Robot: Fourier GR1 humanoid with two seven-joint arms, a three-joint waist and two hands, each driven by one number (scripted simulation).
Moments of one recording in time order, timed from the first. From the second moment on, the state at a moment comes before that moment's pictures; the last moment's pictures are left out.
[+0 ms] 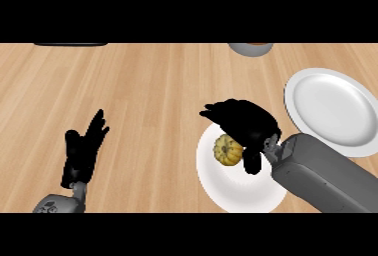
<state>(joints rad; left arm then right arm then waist) -0.08 0.26 -0.19 -1.41 0.11 0.30 0.19 -0.73 -0.49 0.77 -1.52 0.43 0.43 0.42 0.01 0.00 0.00</state>
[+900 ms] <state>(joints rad) -0.03 0.25 -0.16 -1.48 0.06 0.27 0.22 -0.76 -0.27 0.70 -1.33 0.53 0.80 0.59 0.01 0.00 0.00</state>
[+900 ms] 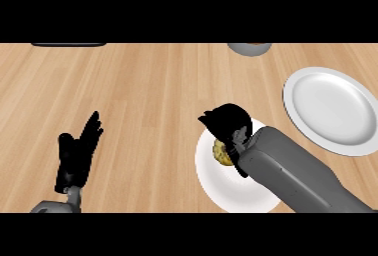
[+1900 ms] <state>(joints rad) -0.04 0.19 -0.09 -1.44 0.01 0.21 0.19 -0.66 -0.18 0.62 -1.20 0.84 0.80 0.39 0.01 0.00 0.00</state>
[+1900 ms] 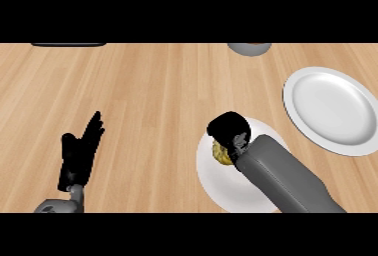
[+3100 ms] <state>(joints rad) -0.02 0.18 -0.05 -1.48 0.00 0.18 0.22 -0.61 -0.20 0.19 -1.24 0.98 0.17 0.41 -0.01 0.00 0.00</state>
